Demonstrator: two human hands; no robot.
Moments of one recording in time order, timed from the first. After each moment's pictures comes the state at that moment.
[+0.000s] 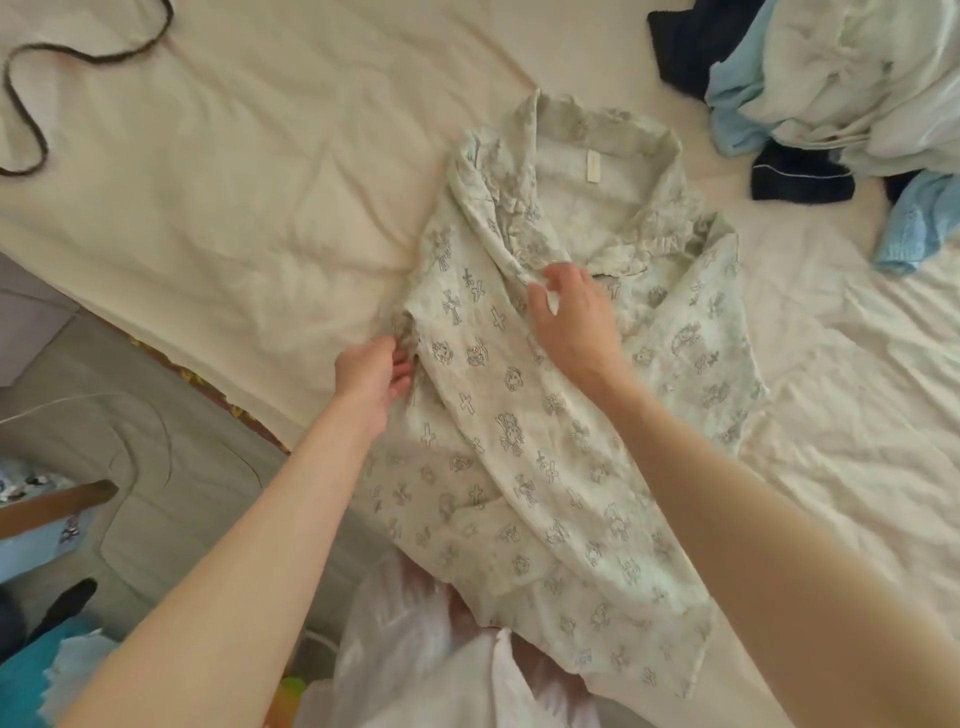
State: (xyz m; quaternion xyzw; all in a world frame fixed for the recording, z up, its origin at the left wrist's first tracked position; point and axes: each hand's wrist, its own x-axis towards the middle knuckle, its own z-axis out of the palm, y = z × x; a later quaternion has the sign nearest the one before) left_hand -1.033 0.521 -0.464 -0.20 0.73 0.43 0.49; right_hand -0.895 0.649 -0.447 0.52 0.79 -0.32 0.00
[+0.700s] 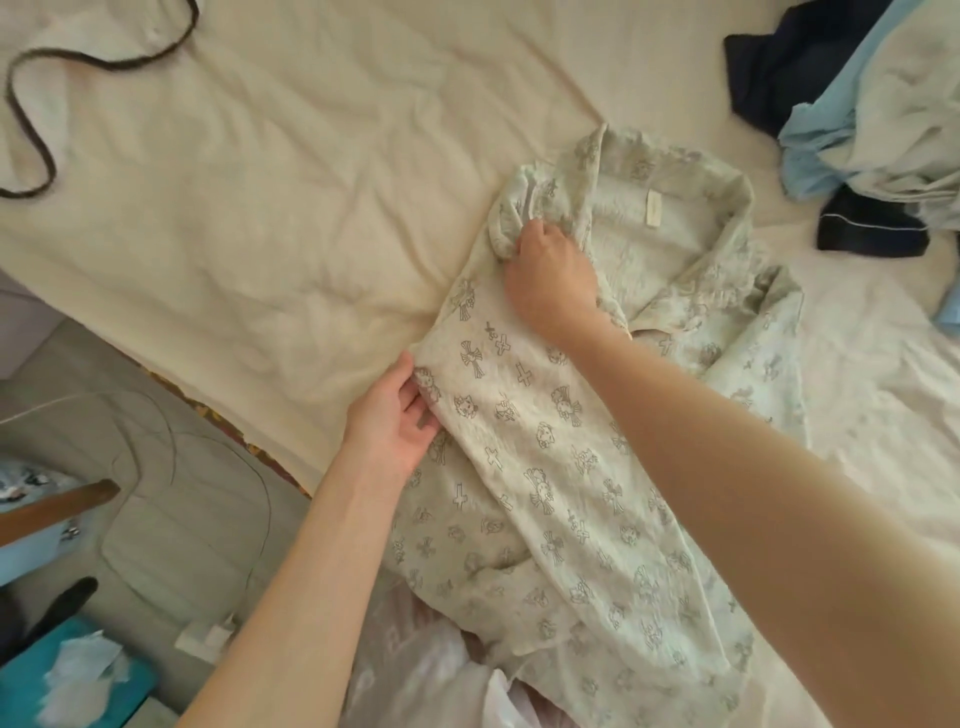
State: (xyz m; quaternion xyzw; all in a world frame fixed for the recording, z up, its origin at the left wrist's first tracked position) left_hand -1.066 0.534 -0.459 -0.39 0.52 0.55 0.52; right_hand -1.017 0.700 -0.471 0.47 0.85 -0.19 0.13
